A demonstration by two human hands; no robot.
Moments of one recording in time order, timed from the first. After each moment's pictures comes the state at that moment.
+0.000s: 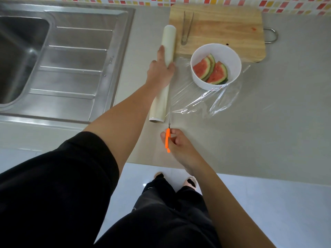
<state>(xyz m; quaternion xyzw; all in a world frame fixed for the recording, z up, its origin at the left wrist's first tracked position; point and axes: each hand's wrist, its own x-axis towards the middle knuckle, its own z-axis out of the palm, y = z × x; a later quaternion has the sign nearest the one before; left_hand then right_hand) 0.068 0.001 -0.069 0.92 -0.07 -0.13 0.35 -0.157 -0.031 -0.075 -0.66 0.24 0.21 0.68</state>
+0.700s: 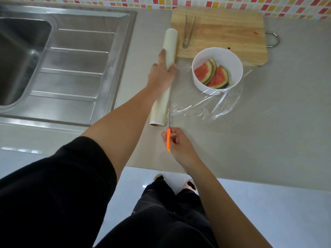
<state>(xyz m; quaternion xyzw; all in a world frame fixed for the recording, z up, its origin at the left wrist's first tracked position) 0.068 0.002 -0.068 0.92 -0.06 -0.13 0.37 -0.142 -0.027 -0.091 -0.70 0.25 0.15 0.65</state>
